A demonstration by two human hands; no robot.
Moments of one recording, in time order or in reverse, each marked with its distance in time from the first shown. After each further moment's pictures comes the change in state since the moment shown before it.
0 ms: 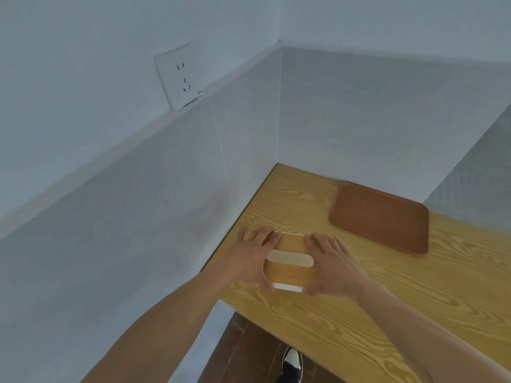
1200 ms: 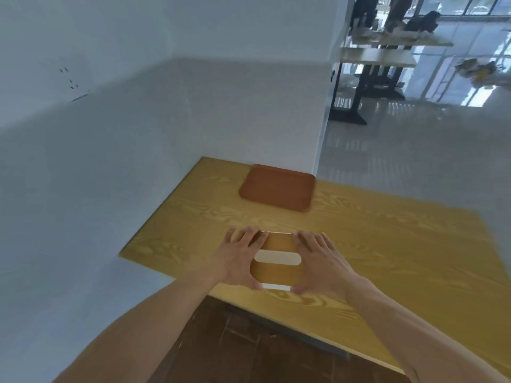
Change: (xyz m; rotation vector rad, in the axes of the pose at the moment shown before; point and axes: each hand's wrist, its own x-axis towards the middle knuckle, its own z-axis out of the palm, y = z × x) left_hand -0.019 0.303 0.011 0.090 0.040 0.115; right_hand -0.285 0.142 -0.020 -0.073 0.047 0.090
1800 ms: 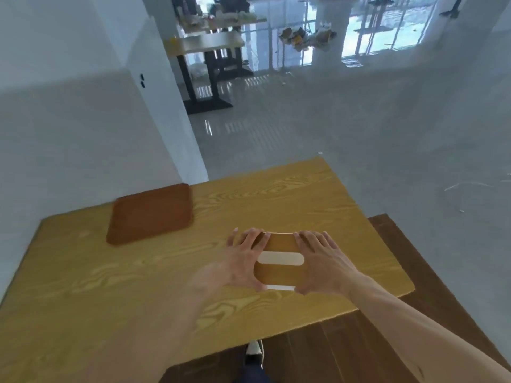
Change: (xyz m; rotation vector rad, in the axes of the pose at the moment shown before) left_hand 0.163 0.223 -0.013 0.117 -0.050 0.533; right_hand -0.182 0.160 0.017 0.115 0.018 0.569
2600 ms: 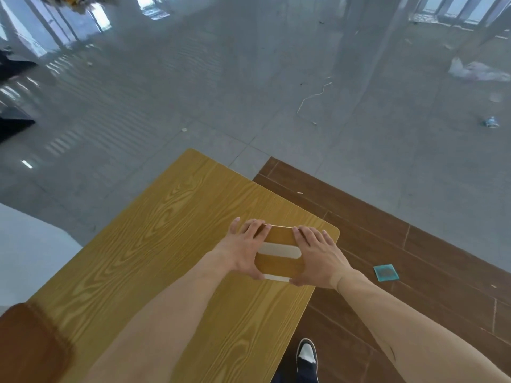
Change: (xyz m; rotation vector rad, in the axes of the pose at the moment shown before) left_hand 0.247 0.090 0.016 0.249 -0.233 0.734; right_hand -0.035 0.099 0.061 0.251 -0.023 0.805
